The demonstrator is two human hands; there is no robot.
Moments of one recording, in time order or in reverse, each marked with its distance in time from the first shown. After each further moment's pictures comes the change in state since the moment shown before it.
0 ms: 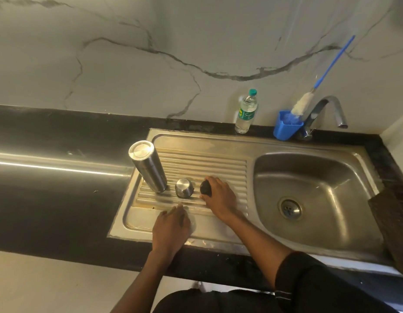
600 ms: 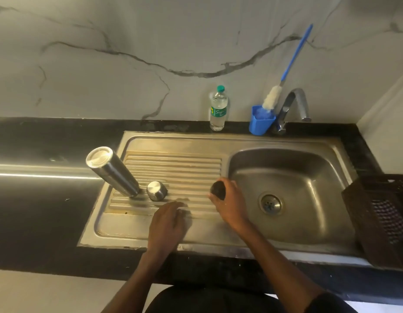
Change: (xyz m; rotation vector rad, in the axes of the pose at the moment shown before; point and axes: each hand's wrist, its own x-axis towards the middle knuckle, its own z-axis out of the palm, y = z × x) left_hand 0.009 0.064 0.035 -0.149 0.054 0.150; right_hand -0.049 0.089 -0.064 0.438 0.167 0.161
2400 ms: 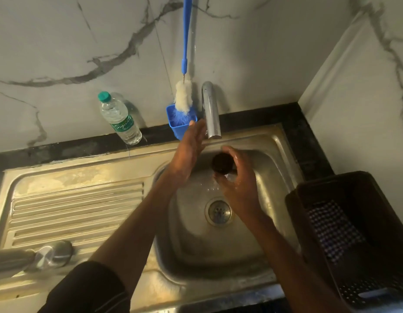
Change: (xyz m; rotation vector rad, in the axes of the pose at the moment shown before) left_hand 0.280 0.259 0.191 -1.110 -0.554 -0.307; right_hand 0.118 0.112 -0.195 0.299 0.397 -0.127
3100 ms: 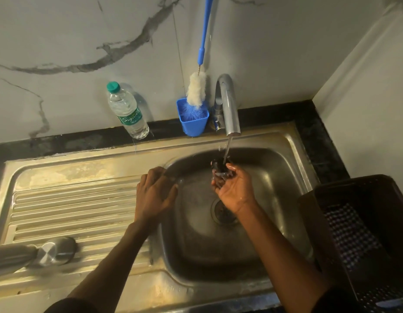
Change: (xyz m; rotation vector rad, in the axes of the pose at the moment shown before) left_hand -0.082 -0.096 -0.138 1.250 0.309 0.259; right_hand 0.010 0.055 0.060 1.102 0.017 1.010
